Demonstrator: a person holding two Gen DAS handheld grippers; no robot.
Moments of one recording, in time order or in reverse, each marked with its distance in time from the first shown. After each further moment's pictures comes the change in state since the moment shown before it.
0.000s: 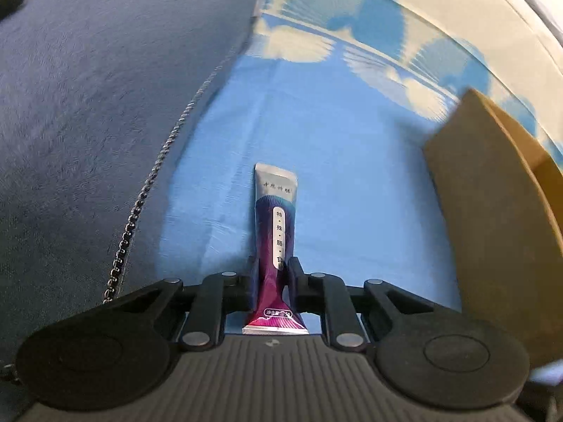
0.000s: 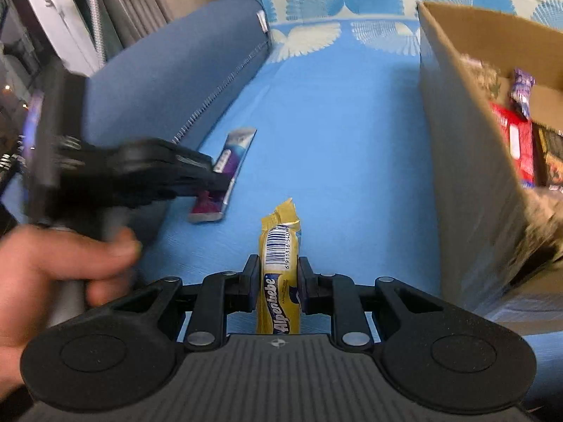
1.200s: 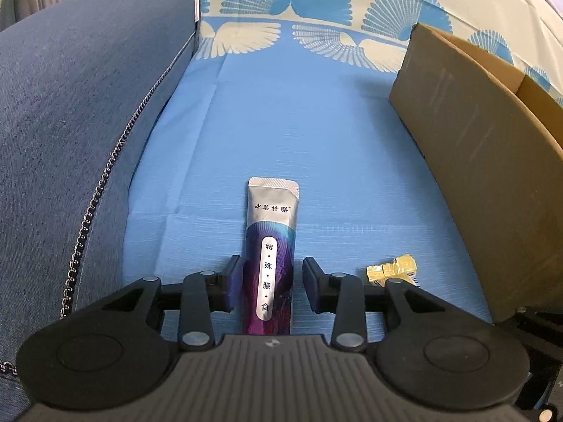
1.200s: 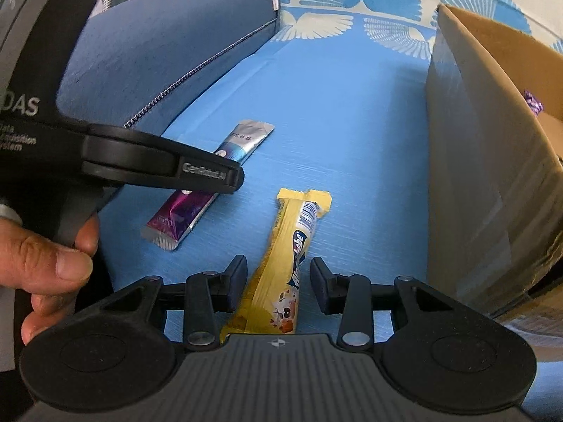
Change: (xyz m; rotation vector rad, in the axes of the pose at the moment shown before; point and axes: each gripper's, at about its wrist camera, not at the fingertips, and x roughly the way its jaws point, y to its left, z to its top) left arm 0.018 -0.037 -0.022 0.205 -0.011 0.043; right arm 0.025 0.007 -0.022 -0.180 0.005 -0.102
